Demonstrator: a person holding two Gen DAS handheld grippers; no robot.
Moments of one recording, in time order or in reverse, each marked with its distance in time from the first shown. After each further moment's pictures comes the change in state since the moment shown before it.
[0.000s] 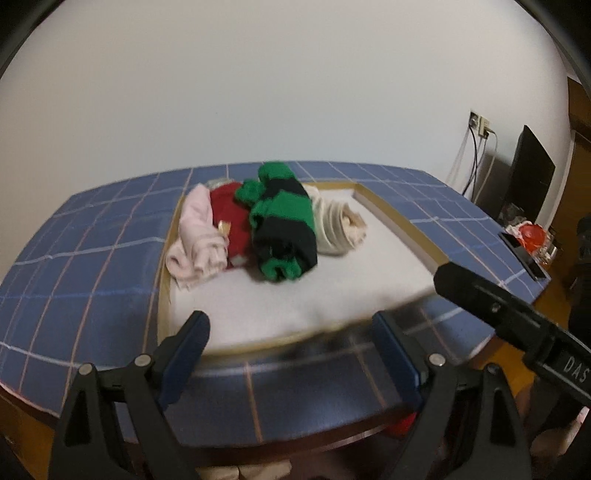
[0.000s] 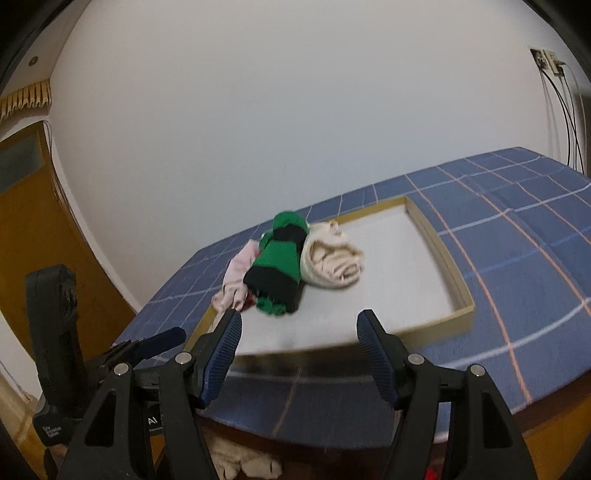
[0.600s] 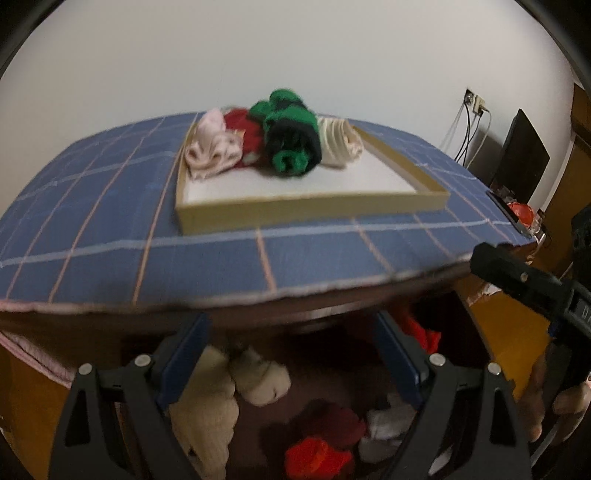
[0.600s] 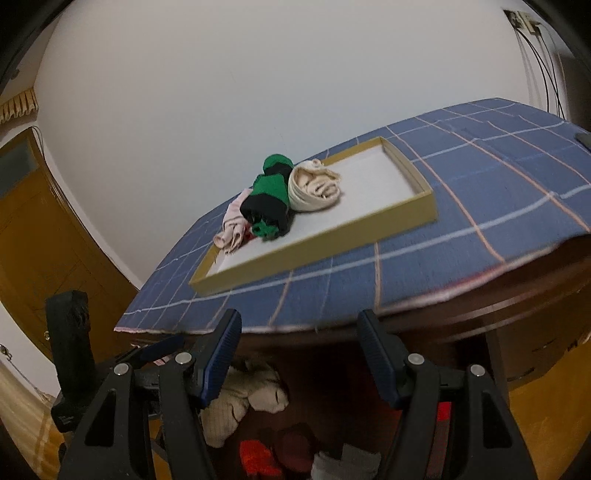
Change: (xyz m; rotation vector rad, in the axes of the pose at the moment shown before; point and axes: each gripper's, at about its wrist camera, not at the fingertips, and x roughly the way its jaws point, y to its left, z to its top) left arm -0.024 0.018 -0.080 -0.050 0.131 -0.049; right arm -0.042 -0.016 -0.064 0.082 0.115 0.004
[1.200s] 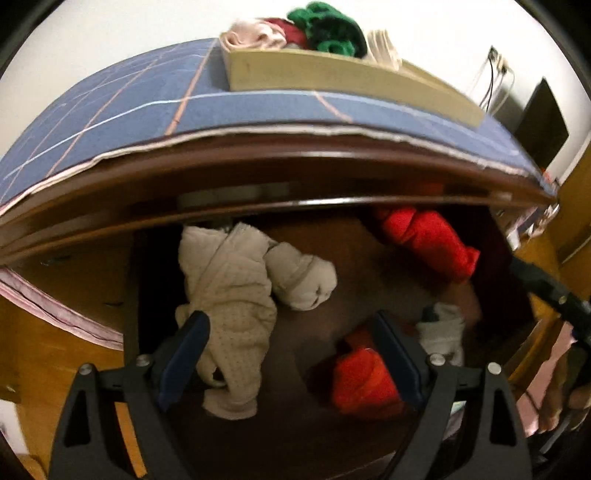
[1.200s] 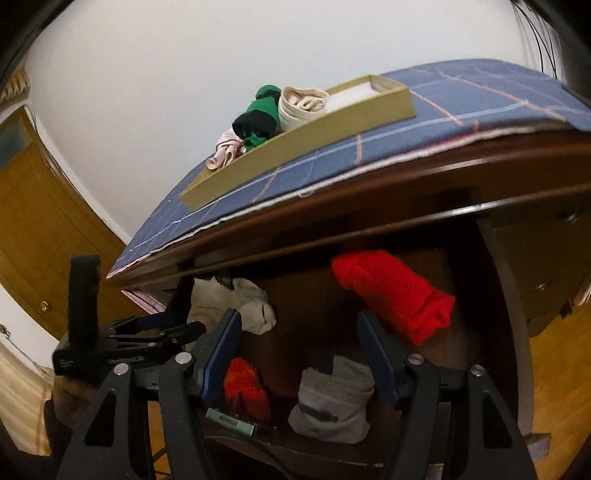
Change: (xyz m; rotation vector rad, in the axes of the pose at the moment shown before) left arm 0.023 0.034 -0.059 0.000 0.240 0.049; right arm -0.004 -0.012 -0.070 0.006 0.158 -0.015
